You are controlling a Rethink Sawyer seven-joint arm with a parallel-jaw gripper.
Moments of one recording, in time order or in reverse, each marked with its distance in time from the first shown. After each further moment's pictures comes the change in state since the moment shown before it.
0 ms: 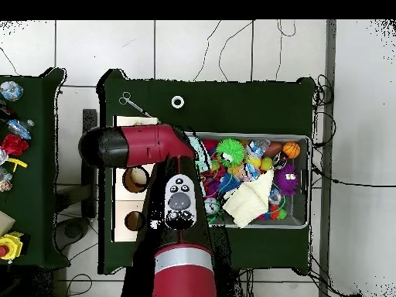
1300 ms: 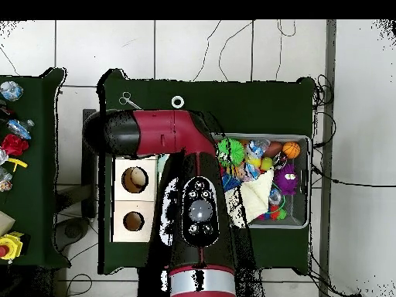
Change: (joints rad) arm -0.049 -0.084 -0.011 -0.049 -0.005 0.133 0.000
